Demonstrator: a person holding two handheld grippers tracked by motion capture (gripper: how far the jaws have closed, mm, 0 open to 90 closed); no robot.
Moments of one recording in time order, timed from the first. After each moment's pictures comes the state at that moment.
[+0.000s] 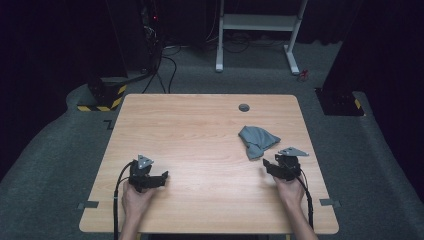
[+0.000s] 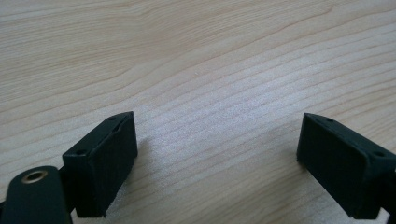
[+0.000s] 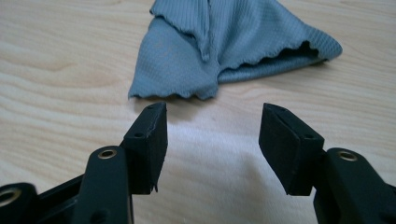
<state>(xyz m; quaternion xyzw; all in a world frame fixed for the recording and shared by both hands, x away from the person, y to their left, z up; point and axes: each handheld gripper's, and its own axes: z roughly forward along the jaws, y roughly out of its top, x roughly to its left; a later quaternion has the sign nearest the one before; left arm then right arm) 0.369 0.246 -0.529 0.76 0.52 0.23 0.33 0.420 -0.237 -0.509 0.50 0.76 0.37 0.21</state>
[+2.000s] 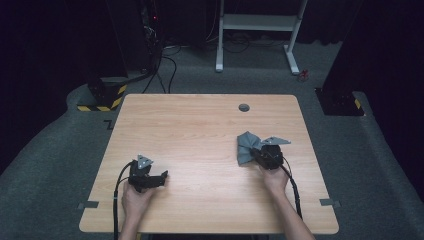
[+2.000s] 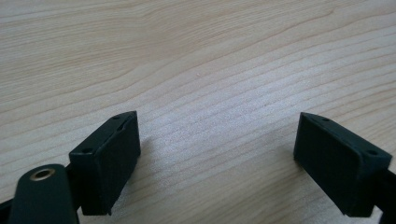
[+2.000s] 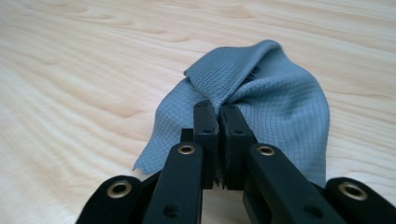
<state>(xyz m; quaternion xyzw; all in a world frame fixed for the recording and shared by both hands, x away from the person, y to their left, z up) 0.369 0.246 -0.529 0.75 0.52 0.23 0.33 0.445 -0.186 -0.495 0.45 0.78 0.40 0.16</state>
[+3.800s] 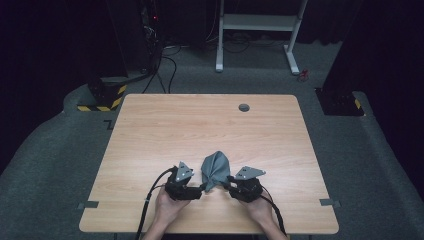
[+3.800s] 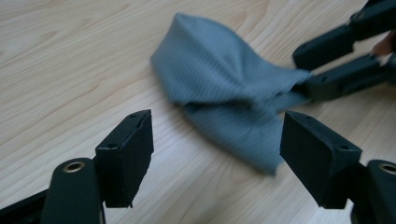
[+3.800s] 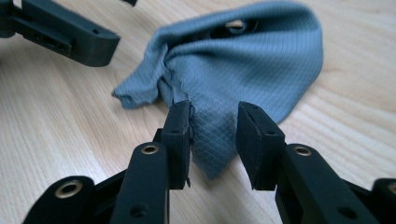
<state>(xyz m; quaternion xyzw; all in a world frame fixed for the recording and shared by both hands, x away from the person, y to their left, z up) 0.344 0.121 -0.498 0.81 0.38 0.16 0.40 0.357 -0.122 -0.513 0.30 0.85 0.41 0.12</state>
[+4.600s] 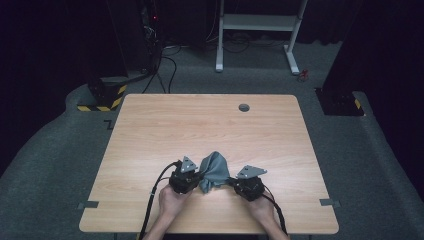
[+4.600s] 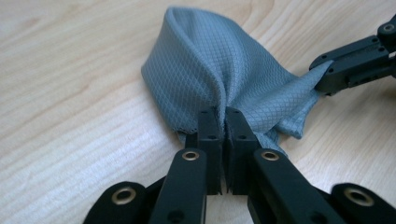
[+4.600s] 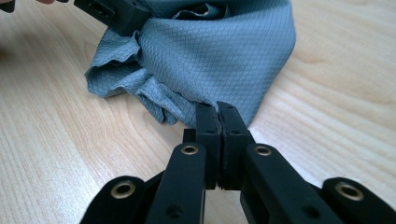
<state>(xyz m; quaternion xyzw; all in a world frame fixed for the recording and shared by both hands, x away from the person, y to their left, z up) 0.361 0.121 -0.500 0.82 0.40 0.14 0.38 0.361 -0.128 -0.514 0.31 0.85 0.40 0.13</state>
